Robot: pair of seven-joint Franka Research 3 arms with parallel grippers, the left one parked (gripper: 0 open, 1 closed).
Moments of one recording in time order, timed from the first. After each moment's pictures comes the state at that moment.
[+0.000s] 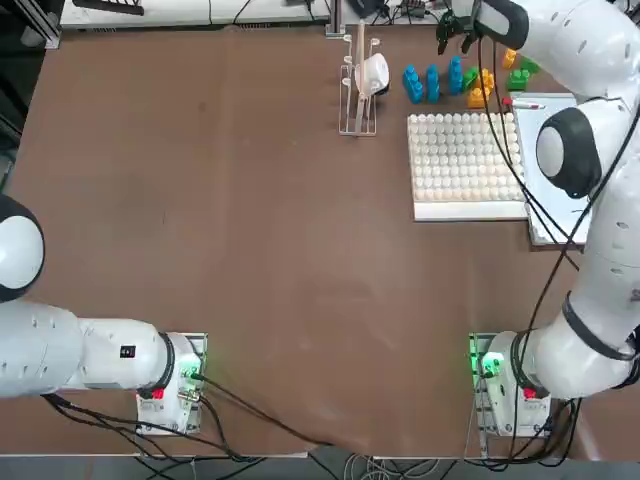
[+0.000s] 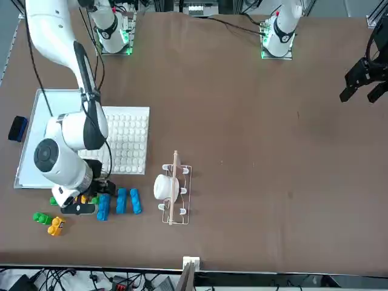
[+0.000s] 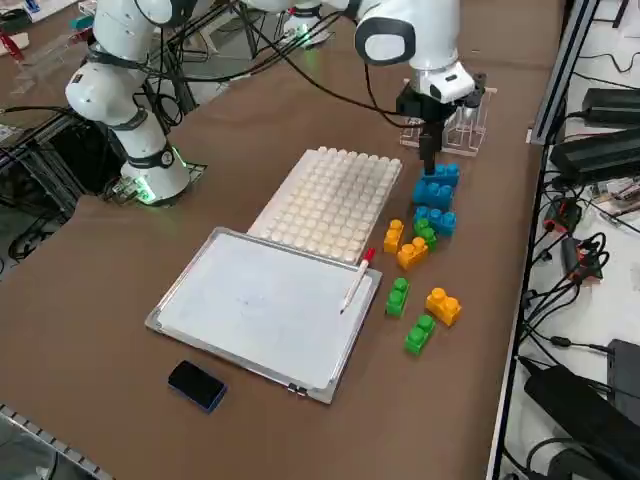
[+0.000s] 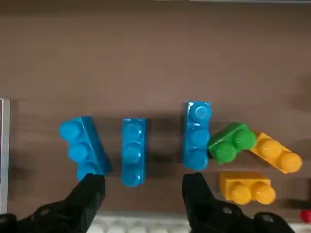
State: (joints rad) arm 0.25 0.74 -0.11 -1.29 0.09 2.15 0.13
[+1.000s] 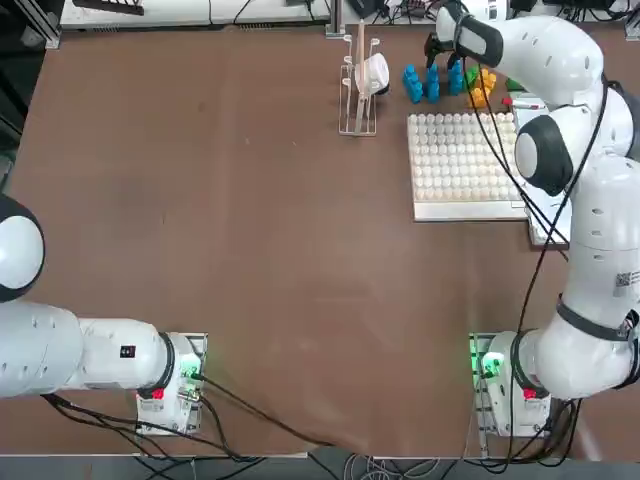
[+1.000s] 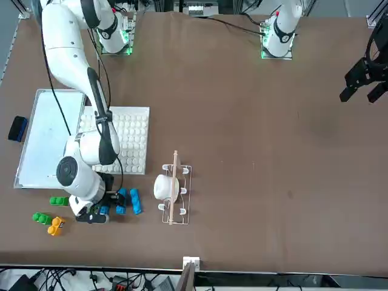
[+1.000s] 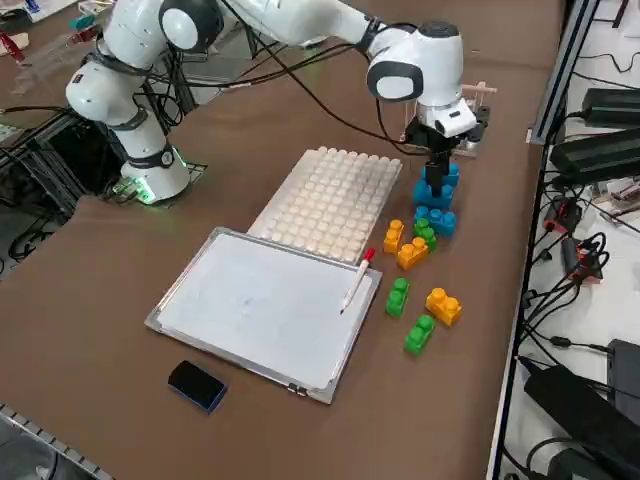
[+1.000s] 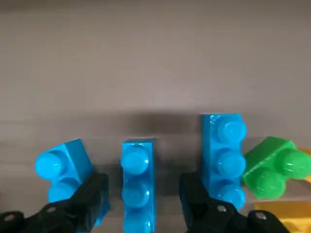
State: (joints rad) arm 0.26 0.90 -0.11 -1.20 0.10 2.23 0.18
